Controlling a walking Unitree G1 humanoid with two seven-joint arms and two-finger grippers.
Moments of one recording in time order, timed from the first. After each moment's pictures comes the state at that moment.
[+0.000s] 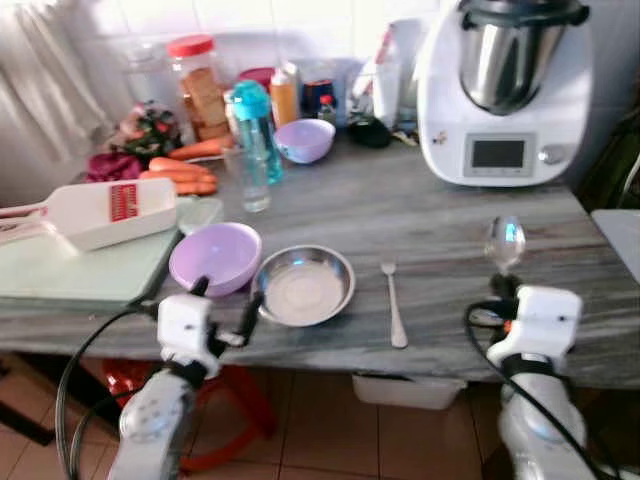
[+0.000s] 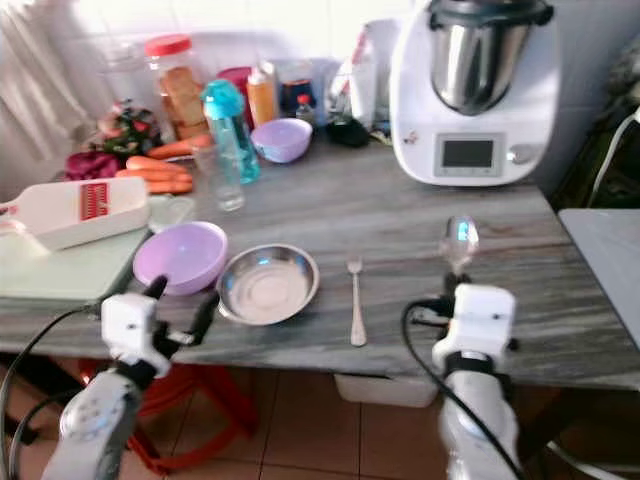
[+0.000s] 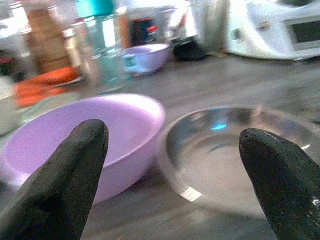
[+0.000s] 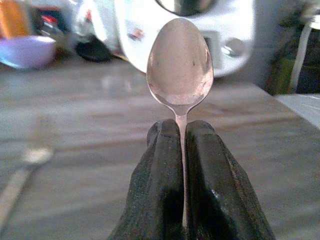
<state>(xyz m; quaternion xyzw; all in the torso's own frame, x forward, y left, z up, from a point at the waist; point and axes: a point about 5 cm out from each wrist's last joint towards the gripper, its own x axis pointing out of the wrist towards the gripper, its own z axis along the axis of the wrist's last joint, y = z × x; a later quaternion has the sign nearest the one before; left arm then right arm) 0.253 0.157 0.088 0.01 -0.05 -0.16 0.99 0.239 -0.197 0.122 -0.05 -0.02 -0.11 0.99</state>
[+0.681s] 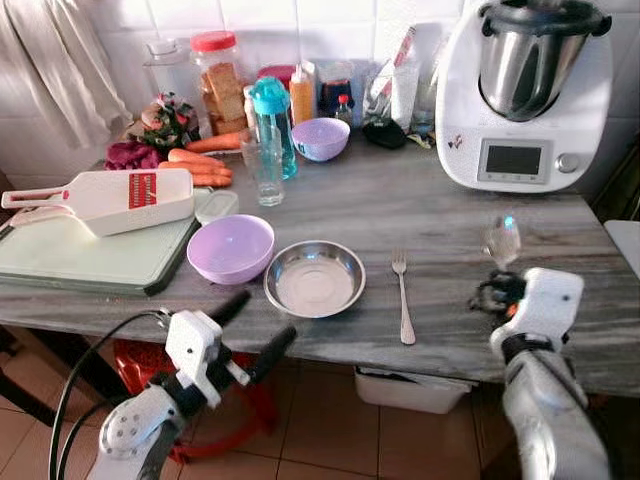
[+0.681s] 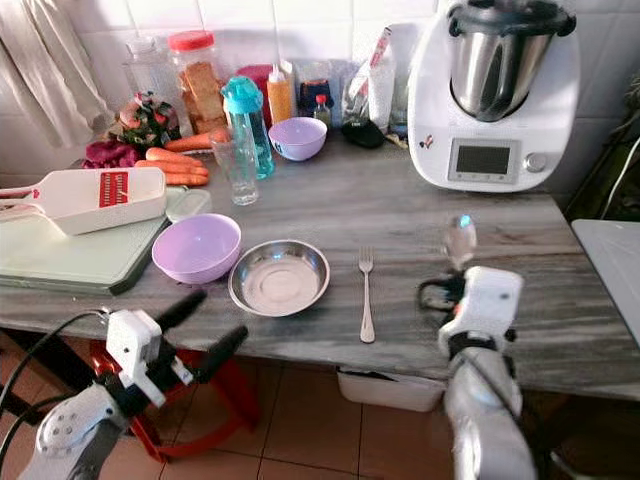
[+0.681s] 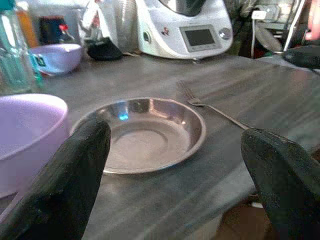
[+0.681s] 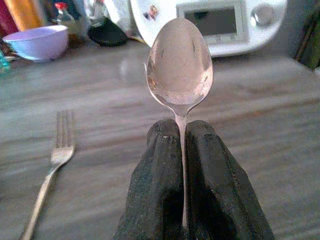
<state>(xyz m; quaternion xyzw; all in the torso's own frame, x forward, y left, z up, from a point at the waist) 0.223 0.155 0.095 -0.02 -0.03 -0.35 0.94 0.266 -0.202 0.122 0.03 0.04 -0.10 0.99</state>
